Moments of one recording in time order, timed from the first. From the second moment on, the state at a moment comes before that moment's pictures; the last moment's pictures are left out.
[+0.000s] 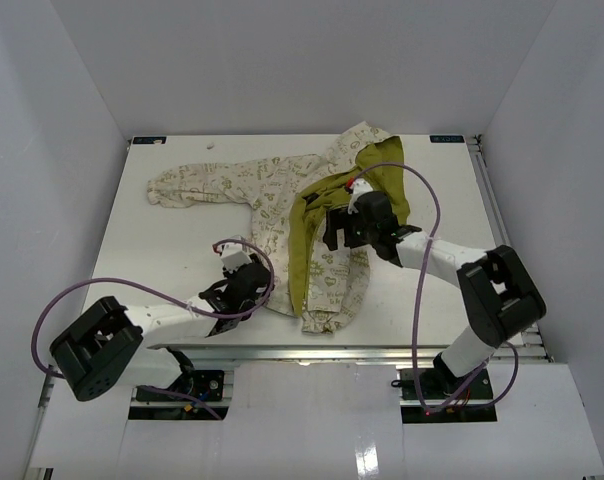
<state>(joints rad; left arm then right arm) -0.85 1.28 0.41 0.18 -0.66 -0.93 0.56 1.62 0.92 0.07 -0.08 0.24</state>
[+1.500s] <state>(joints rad) -0.86 0.96 0.50 0.03 -0.36 -0.50 0.92 1.27 0.51 0.31 0.22 0.53</state>
